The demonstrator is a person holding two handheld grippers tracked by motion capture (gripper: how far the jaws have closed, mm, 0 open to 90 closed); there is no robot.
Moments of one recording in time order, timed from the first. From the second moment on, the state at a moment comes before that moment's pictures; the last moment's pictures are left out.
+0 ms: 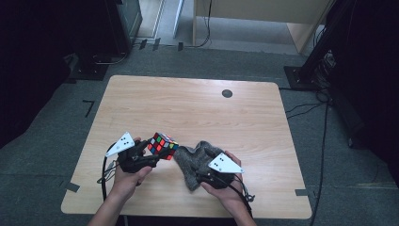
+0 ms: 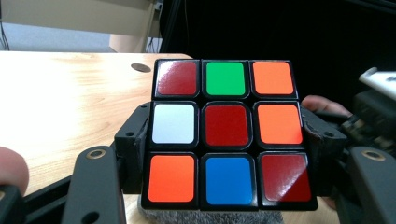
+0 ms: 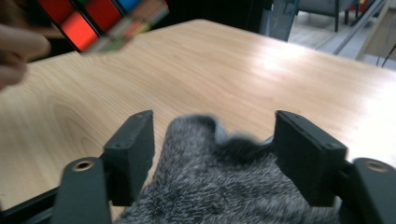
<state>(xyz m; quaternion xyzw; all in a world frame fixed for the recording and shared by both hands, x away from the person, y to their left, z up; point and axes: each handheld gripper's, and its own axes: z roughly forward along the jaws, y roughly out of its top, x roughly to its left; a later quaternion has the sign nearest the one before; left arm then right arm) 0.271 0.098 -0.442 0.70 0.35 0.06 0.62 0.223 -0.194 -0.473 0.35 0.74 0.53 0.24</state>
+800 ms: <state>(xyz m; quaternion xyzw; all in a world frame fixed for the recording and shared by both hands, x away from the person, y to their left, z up) 0.271 0.071 -0.442 0.73 0.33 -0.07 0.59 0.208 -0.143 -0.466 0.25 0.74 0.54 0.31</state>
